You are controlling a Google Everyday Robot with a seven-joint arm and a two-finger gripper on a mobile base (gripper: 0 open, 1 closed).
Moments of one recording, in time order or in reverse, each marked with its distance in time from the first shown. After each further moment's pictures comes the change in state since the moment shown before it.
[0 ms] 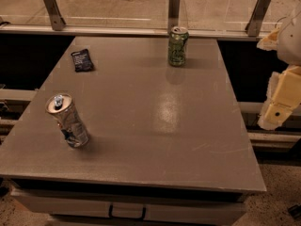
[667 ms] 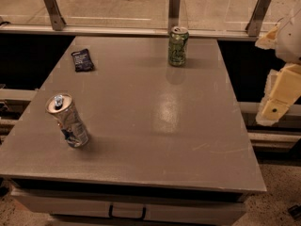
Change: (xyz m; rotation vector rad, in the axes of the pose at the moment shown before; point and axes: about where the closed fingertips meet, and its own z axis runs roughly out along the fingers) arm 0.001 -0.010 0.006 0.001 -0.025 0.002
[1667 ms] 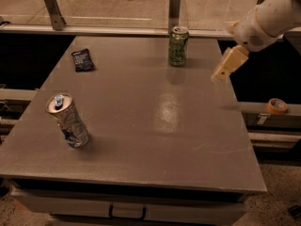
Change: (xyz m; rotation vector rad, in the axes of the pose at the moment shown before) arm -0.036 -0.156 0.110 0.105 -0.272 0.084
